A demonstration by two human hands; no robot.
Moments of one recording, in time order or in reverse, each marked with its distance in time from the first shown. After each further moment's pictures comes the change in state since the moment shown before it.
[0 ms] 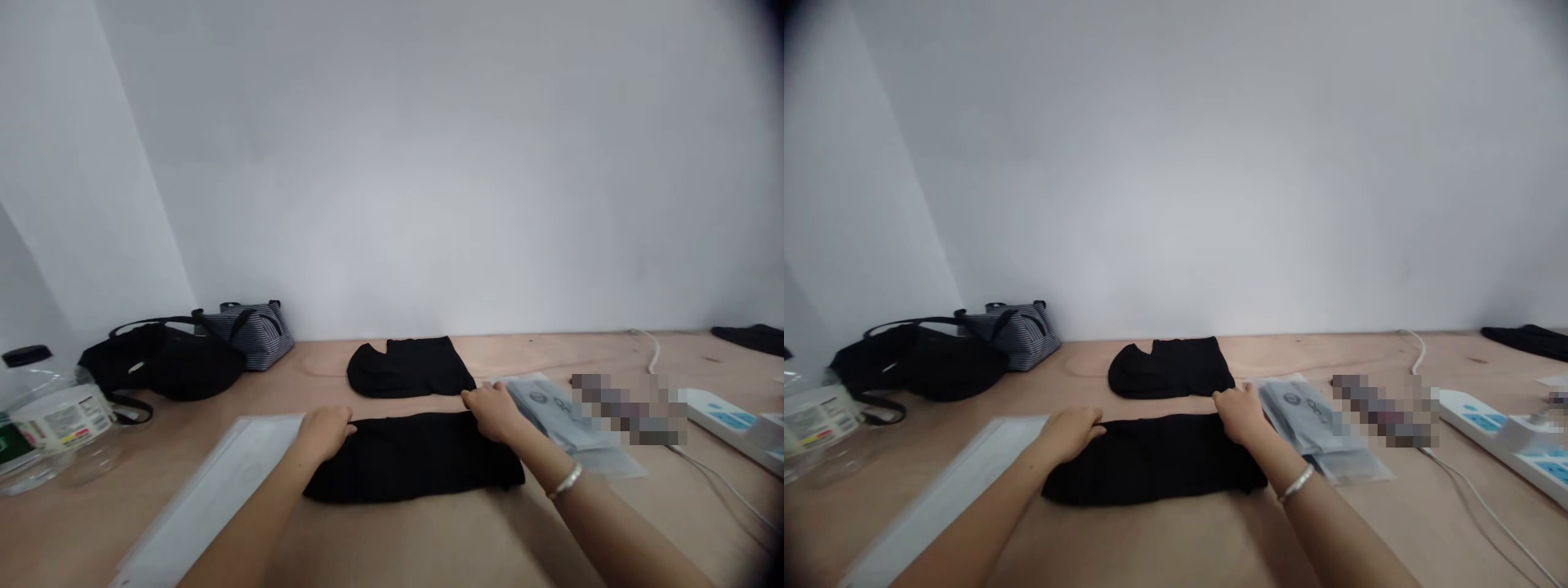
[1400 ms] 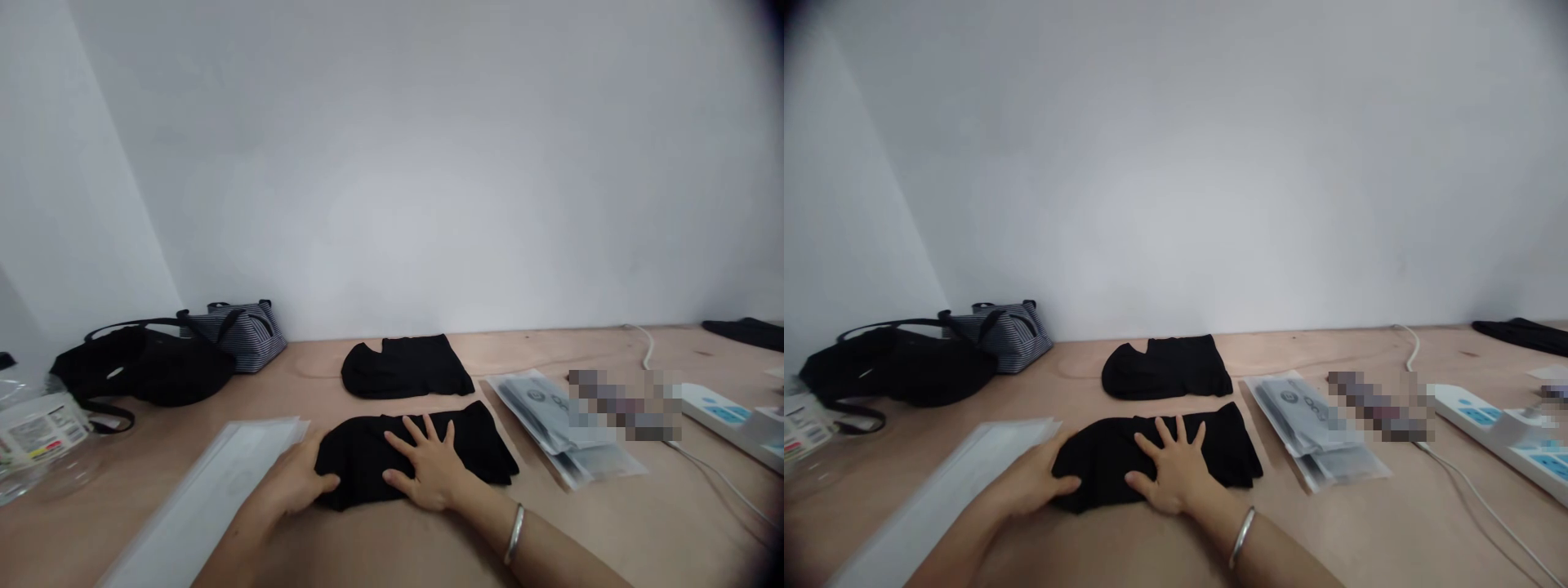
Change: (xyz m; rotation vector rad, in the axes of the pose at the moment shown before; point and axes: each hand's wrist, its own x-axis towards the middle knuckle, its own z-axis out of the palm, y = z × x) left_hand -0.039 -0.020 0.022 -0.637 -0.066 -0.129; right_hand -0.011 -0.095 0.029 0.480 -0.253 -0.118
